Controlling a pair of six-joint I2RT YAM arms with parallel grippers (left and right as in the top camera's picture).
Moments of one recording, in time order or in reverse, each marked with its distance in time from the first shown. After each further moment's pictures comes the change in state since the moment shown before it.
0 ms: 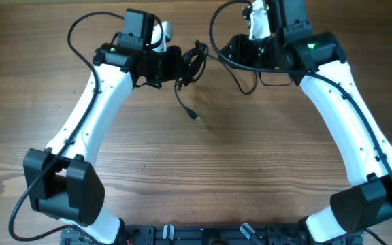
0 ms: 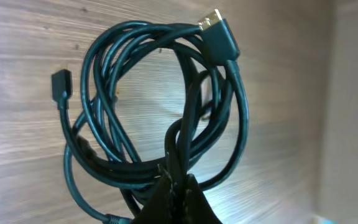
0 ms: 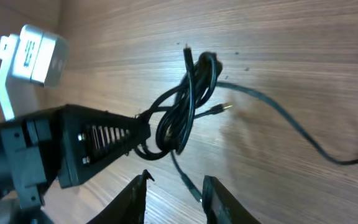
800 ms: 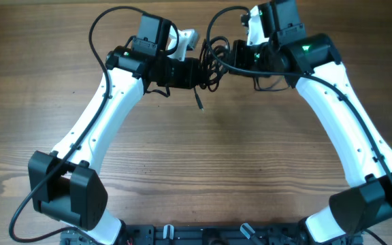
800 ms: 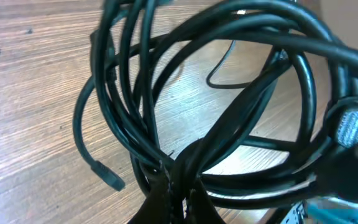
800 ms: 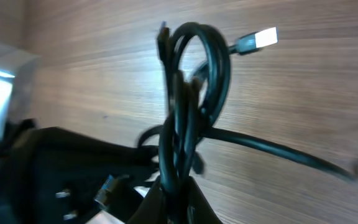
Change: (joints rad) left arm -0.084 -0.012 -0.002 -0.041 0.048 0.258; right arm 0.025 -0.002 -0.001 -0.079 0.131 0.030
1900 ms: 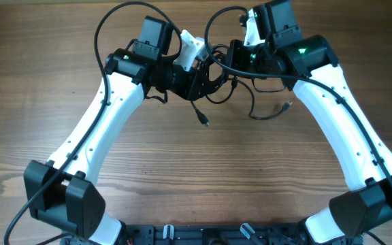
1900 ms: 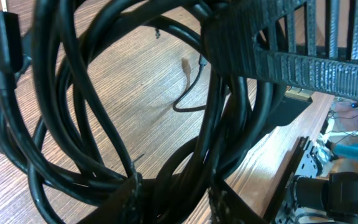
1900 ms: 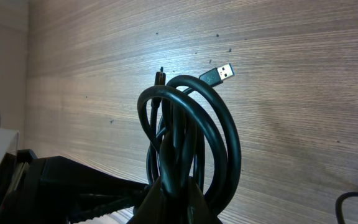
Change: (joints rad) left arm -0.035 -0.046 -0.003 -0.073 0.105 0.323; right arm 0.032 -0.010 0.000 0.024 -0.003 0.074
